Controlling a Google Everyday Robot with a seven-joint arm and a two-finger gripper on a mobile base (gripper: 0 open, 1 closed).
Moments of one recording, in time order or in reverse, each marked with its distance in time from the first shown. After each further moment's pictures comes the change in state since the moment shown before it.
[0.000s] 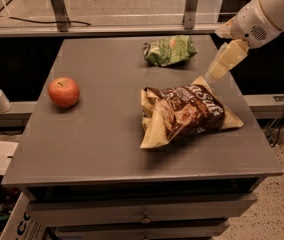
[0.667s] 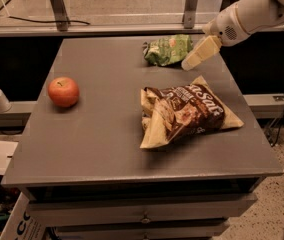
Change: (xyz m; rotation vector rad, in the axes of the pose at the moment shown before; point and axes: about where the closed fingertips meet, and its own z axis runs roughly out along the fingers) arm -0.018 -0.063 0.054 0.064 -0.145 0.114
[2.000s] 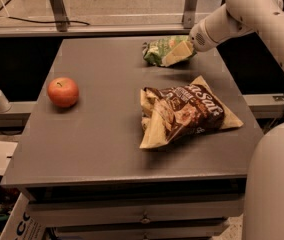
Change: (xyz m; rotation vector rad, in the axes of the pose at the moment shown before) arm 0.004 -0.049 0.084 0.124 0.050 0.253
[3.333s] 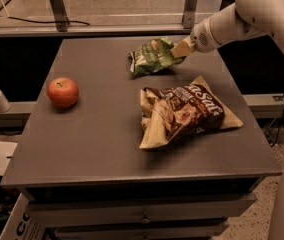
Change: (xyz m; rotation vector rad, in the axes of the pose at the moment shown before) arm -0.009 0.028 -0.021 -0.052 -0.092 0.010
